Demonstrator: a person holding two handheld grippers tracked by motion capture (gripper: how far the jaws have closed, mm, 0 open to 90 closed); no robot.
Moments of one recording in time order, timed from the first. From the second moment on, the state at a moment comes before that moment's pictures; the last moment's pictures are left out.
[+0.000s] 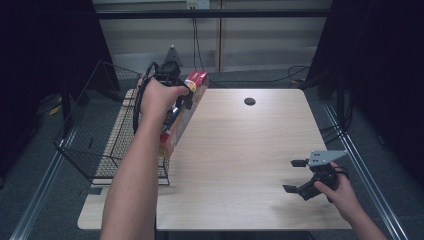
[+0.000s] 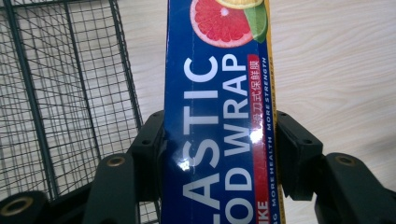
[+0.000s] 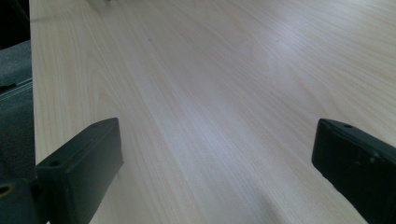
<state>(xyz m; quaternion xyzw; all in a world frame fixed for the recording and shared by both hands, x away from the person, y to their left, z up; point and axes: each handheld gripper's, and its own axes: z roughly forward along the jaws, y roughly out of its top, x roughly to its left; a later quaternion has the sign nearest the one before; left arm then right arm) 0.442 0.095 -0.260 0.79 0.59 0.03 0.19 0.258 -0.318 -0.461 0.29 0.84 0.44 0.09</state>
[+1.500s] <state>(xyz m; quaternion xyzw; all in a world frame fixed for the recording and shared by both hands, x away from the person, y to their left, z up) 0.433 0.150 -0.239 0.76 0.62 0.04 0.18 0.257 -0.318 -0.461 0.29 0.85 0.44 0.08</state>
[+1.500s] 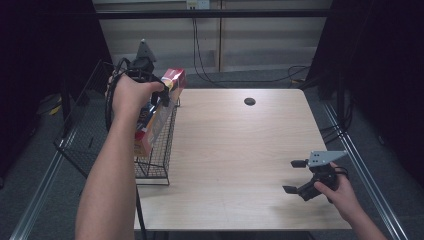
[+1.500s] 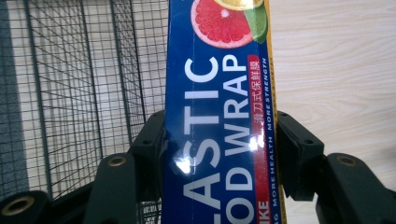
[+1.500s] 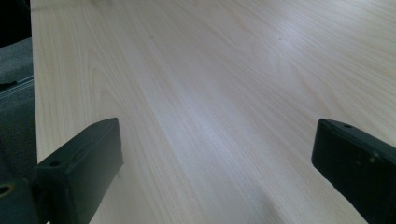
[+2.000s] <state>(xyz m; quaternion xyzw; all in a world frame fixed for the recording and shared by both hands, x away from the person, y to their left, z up) 0.430 0.173 -0.235 0.75 0.64 0.05 0.18 0.257 -0.316 -0.462 0.29 0.85 0.44 0.08</state>
